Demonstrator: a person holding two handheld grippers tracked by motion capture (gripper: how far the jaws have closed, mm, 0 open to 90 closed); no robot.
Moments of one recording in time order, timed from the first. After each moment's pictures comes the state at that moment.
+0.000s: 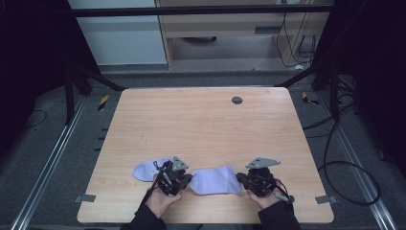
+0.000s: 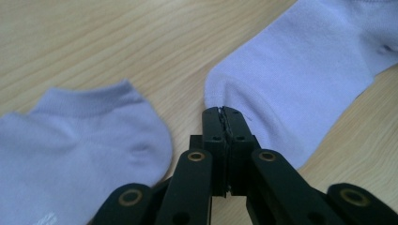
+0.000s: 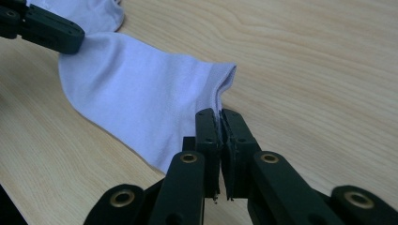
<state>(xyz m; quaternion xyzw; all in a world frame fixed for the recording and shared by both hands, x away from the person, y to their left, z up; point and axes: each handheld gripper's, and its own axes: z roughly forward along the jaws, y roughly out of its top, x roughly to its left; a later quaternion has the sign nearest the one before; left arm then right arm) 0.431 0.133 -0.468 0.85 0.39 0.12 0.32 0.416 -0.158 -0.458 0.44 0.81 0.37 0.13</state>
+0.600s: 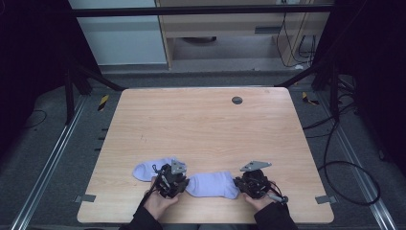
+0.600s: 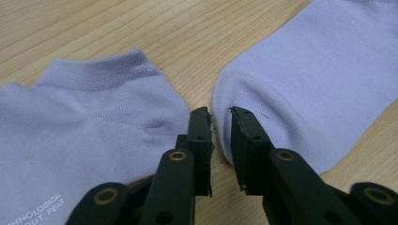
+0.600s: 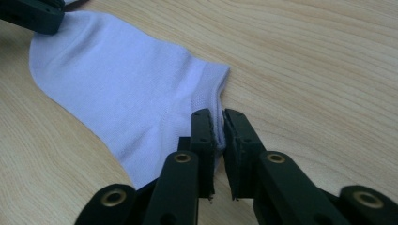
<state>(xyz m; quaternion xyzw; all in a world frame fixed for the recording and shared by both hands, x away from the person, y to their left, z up) 0.431 0.138 -0.484 0.85 0.40 0.13 0.31 0.421 -0.149 -0.482 0.44 0.82 0.34 0.12</state>
